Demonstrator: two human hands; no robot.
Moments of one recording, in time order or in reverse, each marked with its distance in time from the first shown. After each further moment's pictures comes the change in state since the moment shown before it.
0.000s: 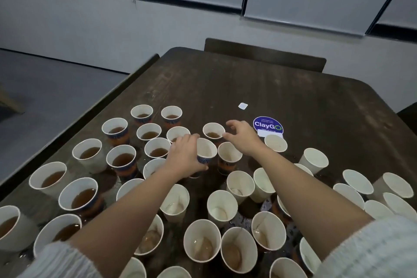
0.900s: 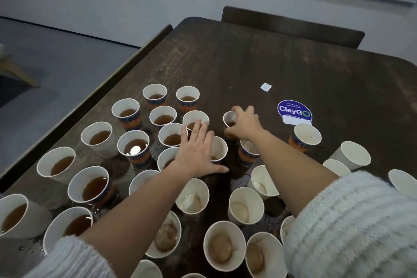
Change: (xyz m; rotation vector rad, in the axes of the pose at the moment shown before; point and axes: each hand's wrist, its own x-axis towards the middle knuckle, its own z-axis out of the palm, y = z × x) left_hand 0.012 -0.039 0.038 0.381 -0.125 0.102; right_hand 0.075 0.002 0.069 -0.293 -0.070 0.096
